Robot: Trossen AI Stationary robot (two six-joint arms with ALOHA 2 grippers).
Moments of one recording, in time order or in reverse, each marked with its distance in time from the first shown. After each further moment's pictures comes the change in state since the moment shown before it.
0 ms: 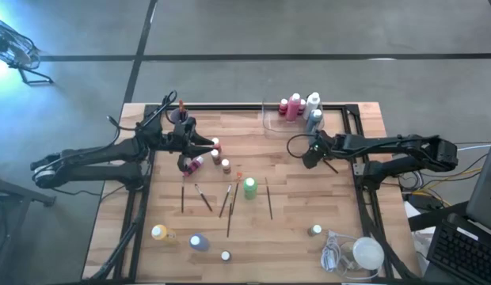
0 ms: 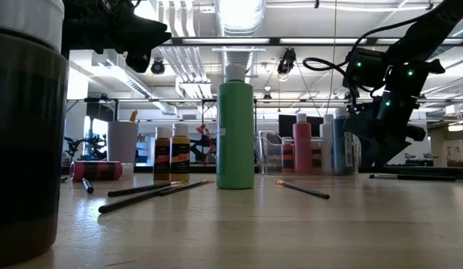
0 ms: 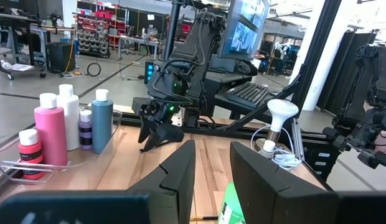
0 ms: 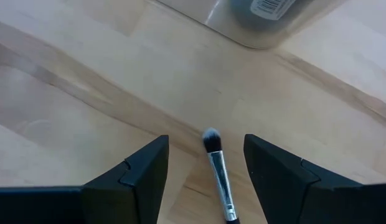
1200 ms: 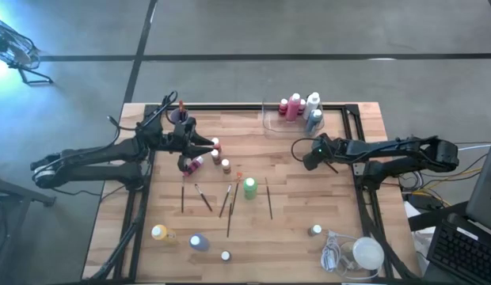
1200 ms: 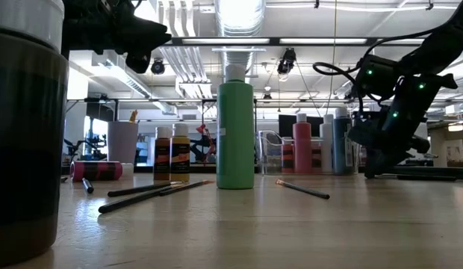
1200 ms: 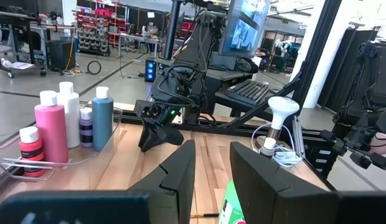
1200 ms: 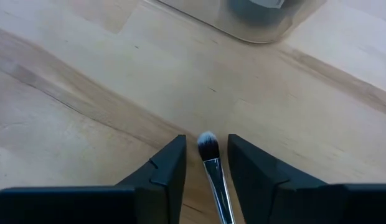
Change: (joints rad) left arm 0.000 0.000 0.000 -0.012 0.000 0.008; right arm -0.003 -0.002 -0.133 0.205 0.021 -0.007
